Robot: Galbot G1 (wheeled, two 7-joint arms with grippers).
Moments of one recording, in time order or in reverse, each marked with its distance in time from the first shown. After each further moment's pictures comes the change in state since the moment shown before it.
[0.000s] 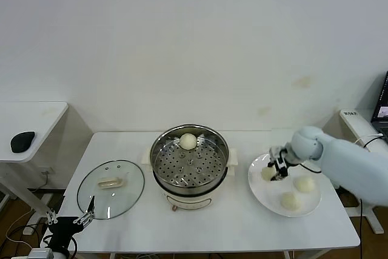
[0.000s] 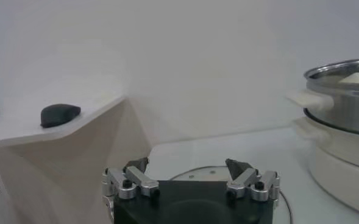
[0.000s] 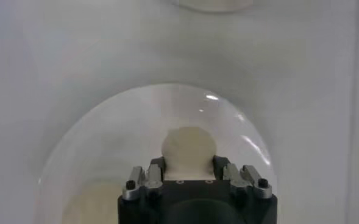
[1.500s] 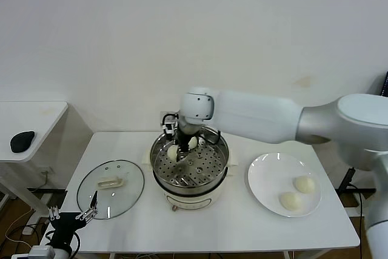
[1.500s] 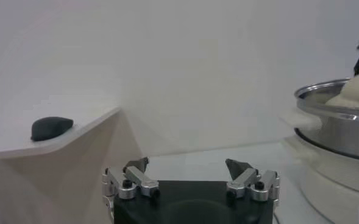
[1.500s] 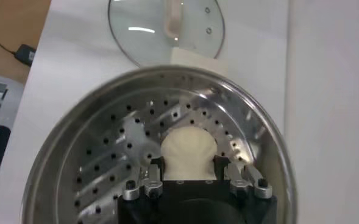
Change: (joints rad) left arm -0.013 -0.005 0.010 -0.022 -0.009 -0.008 0.002; right arm 0.305 0.722 -0.313 -0.167 0.567 -0.367 0.202
